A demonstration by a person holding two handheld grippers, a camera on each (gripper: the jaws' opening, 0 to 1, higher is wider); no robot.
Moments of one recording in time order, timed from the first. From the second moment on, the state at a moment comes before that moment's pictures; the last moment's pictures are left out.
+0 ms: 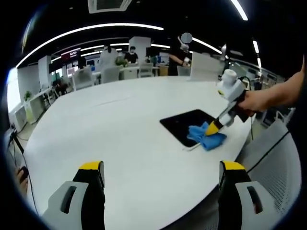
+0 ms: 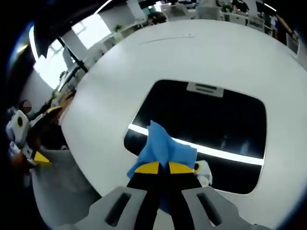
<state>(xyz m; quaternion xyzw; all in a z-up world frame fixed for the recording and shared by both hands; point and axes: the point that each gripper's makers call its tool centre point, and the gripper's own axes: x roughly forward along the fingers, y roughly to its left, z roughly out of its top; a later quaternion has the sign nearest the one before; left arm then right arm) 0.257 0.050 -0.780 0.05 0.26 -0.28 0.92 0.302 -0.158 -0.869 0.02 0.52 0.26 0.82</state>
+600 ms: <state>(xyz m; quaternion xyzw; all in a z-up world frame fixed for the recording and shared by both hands) 0.256 0.050 -0.782 0.05 0.26 -0.28 0.92 0.302 -0.173 -0.868 0.01 0.52 0.26 0.81</state>
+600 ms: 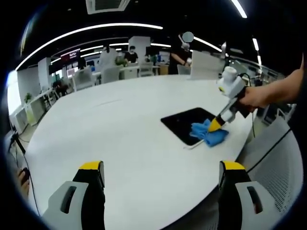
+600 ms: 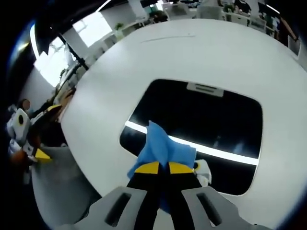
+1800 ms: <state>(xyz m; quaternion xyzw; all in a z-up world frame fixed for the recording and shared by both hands) 0.257 0.047 -0.777 0.04 0.25 -0.28 0.93 0.303 -0.219 -0.868 0.02 0.53 0.23 0.82</state>
